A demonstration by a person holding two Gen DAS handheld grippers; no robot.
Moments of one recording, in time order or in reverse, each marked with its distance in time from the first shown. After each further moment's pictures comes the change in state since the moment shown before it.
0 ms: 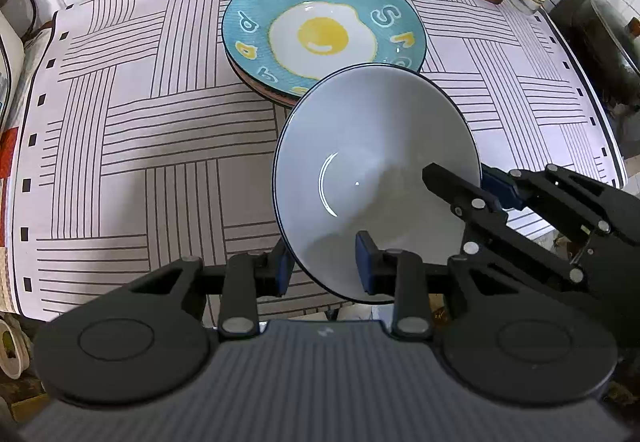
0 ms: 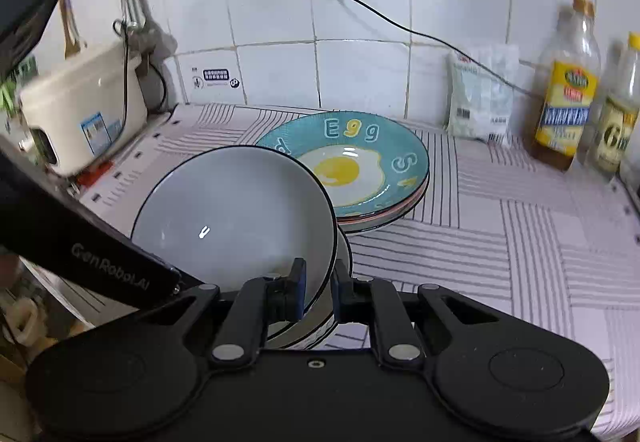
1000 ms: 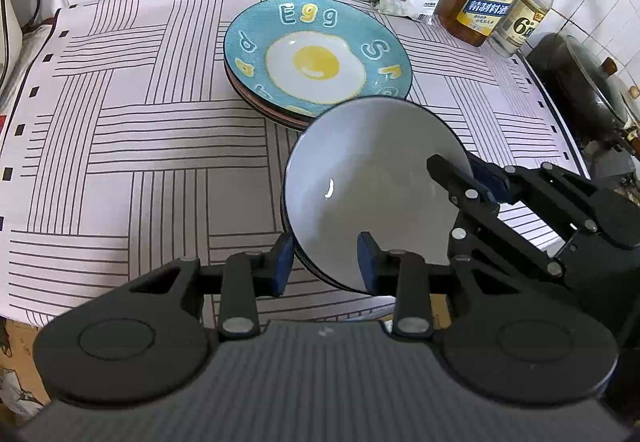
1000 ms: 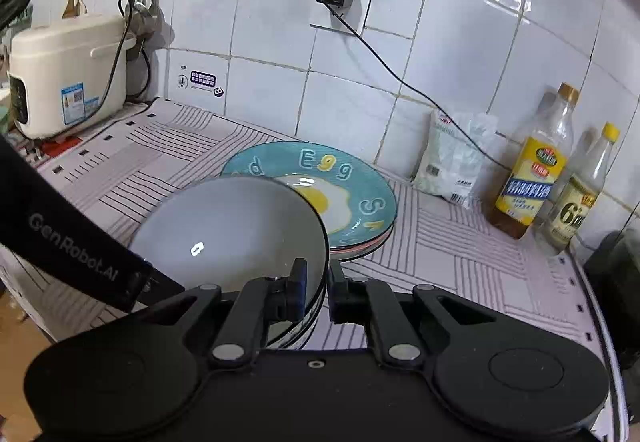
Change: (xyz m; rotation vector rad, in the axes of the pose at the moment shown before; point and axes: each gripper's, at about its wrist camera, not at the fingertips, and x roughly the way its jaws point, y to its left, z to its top) left arm -0.006 0.014 -0.022 -0.050 -0.147 -0.097; right arm -0.004 0.025 -0.005 -0.193 -0.101 -0.189
